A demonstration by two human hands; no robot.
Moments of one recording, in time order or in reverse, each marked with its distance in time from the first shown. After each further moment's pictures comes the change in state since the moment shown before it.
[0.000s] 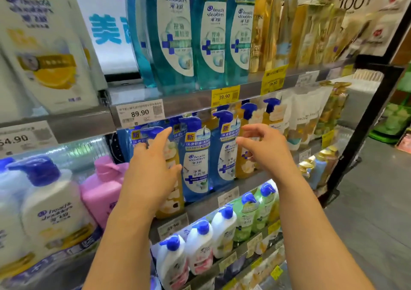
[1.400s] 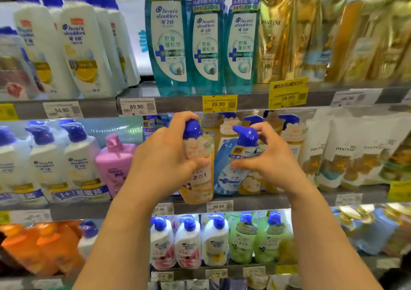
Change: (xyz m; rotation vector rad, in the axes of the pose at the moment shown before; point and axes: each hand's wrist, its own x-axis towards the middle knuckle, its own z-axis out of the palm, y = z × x) left_hand -0.044 0.144 0.036 0.195 0.303 -0.027; right_hand 0.072 0.045 -0.069 0.117 -0.529 -0.409
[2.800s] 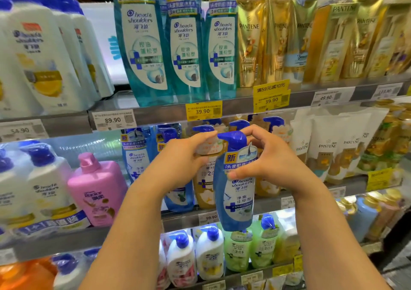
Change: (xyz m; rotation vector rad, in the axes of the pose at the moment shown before) left_hand 0.064 -0.011 0.052 -0.114 -0.346 0.150; right_hand -0.001 -0.013 -0.023 0.005 -0.118 0.025
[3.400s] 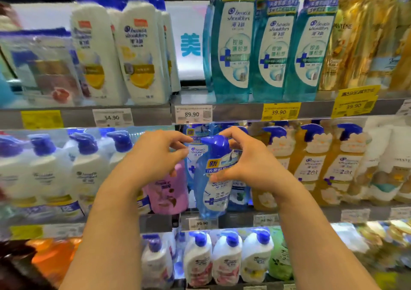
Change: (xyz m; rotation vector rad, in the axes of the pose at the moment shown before) left_hand -0.079 -0.110 -0.108 -0.039 0.154 -0.239; right_hand 0.060 -0.063 0.153 -0.078 -0.118 -0.105
